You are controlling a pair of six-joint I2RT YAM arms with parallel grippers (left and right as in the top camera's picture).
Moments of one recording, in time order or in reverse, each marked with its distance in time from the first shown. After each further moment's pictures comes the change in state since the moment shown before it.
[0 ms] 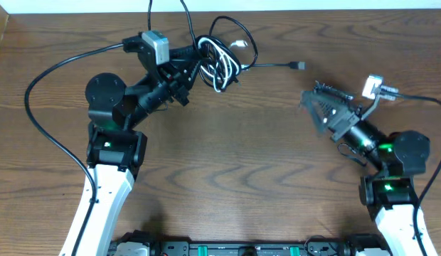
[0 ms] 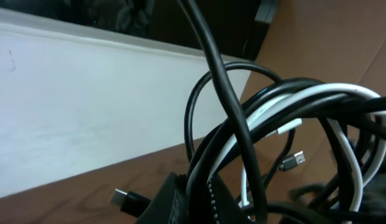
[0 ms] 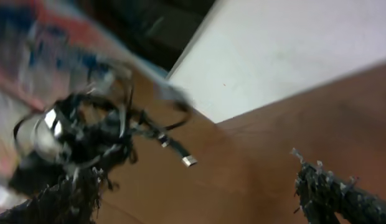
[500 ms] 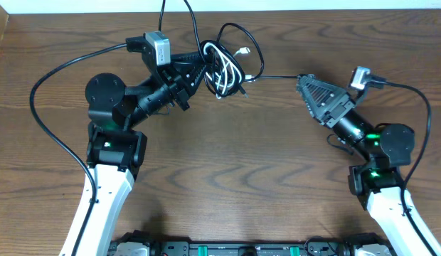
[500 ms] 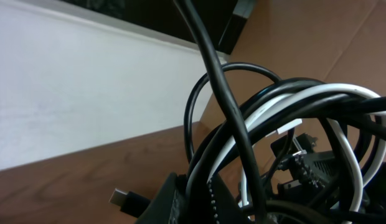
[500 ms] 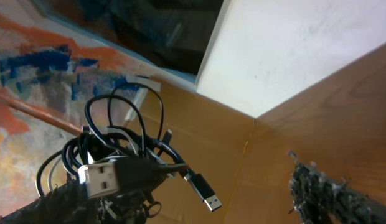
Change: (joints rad) left arm 0.000 0.000 0.000 -0.009 0.103 -0.087; right arm 0.079 0.151 0.001 0.247 0.043 0.285
